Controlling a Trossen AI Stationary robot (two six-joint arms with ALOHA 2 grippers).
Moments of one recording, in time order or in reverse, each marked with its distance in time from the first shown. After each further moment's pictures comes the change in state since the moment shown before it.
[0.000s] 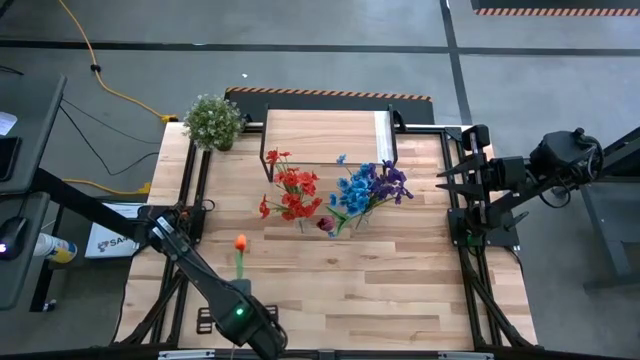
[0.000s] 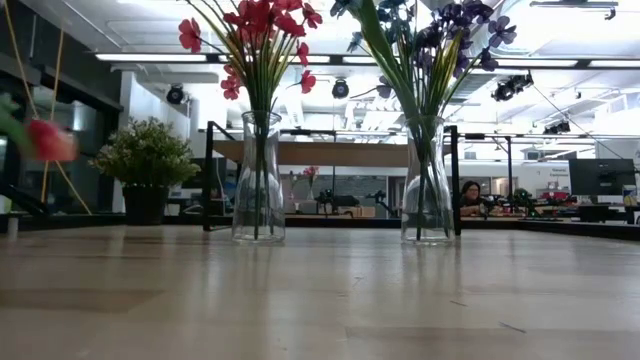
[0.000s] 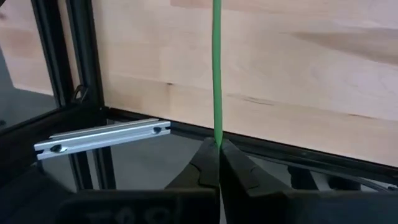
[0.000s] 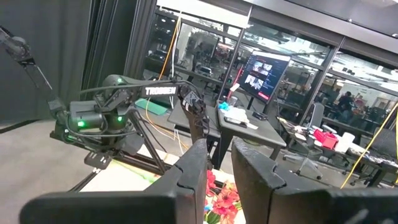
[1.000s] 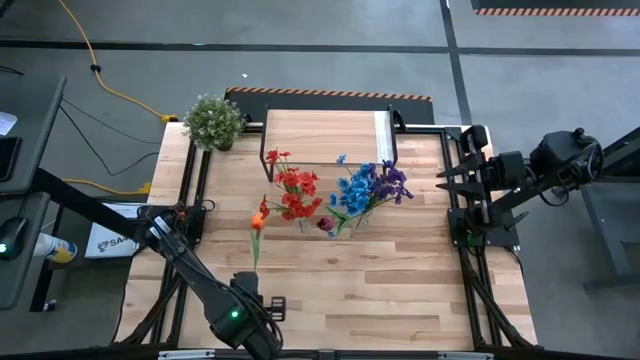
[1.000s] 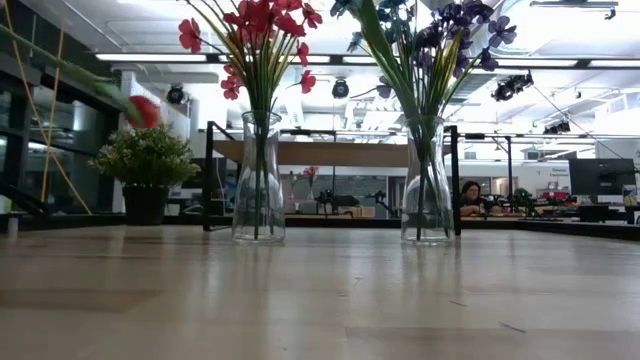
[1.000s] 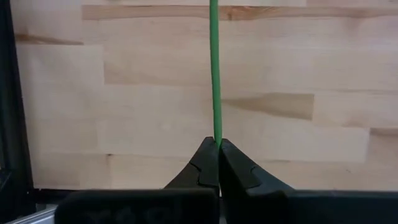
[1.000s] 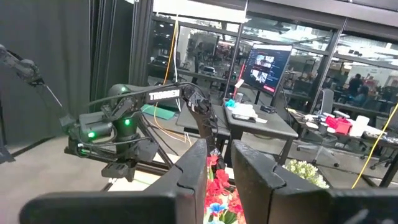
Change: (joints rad) left arm -0.020 -0.010 -0.018 0.000 -0.370 0.025; right arm 0.000 0.003 0.000 0.002 0.000 0.118
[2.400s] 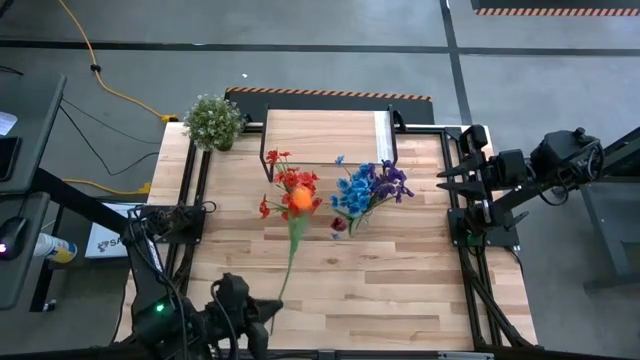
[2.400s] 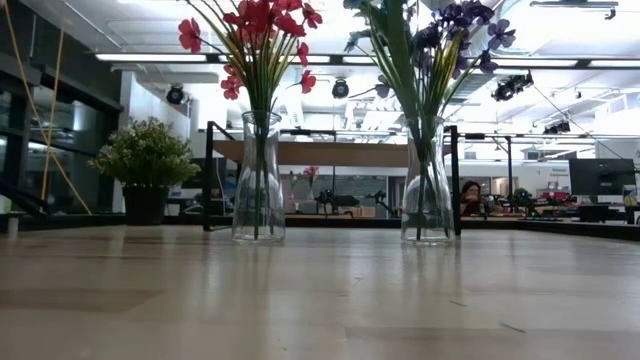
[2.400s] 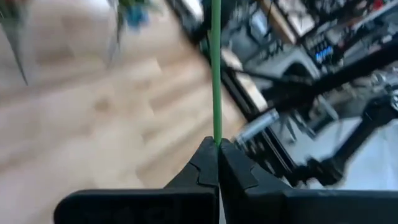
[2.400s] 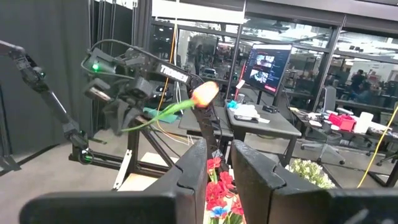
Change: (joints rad) left arm -0.170 -0.052 0.397 0.114 -0.866 0.542; right arm 0.000 0.000 0.000 0.011 -0.001 0.041
